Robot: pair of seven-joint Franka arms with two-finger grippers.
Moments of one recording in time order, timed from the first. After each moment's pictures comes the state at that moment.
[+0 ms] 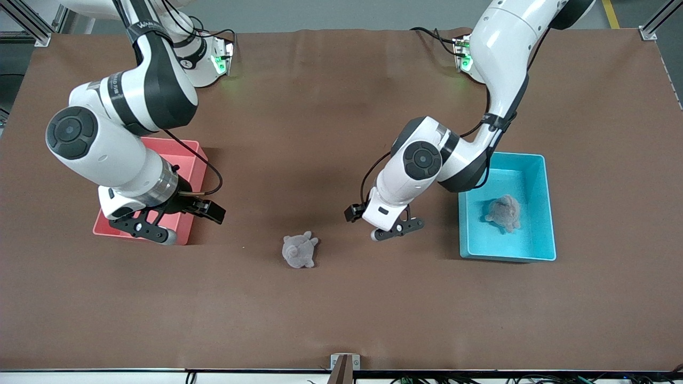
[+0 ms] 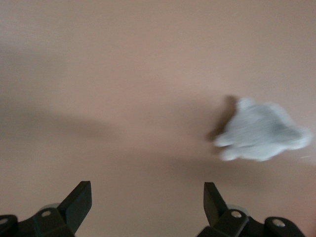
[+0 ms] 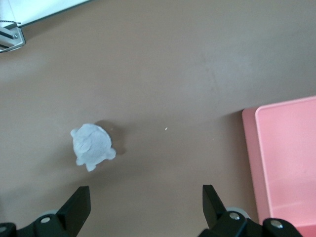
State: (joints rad) left arm -0.43 0.69 -0.25 -1.43 -0.12 2.33 -0.89; right arm 0.38 0.35 -0.10 -1.47 0.07 1.90 0.55
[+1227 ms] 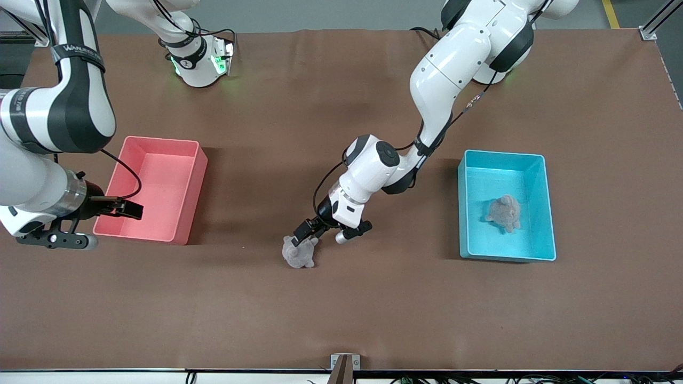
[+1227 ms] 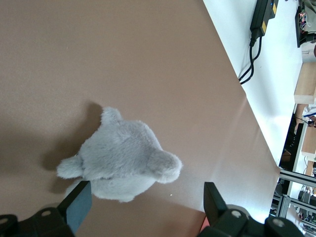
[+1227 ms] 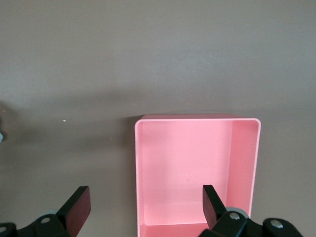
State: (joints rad) left arm -0.62 1.04 -0.25 -1.25 -0.35 3.07 -0.94; right arm 0.14 0.35 -0.12 -1.45 -0.01 1.71 0.12
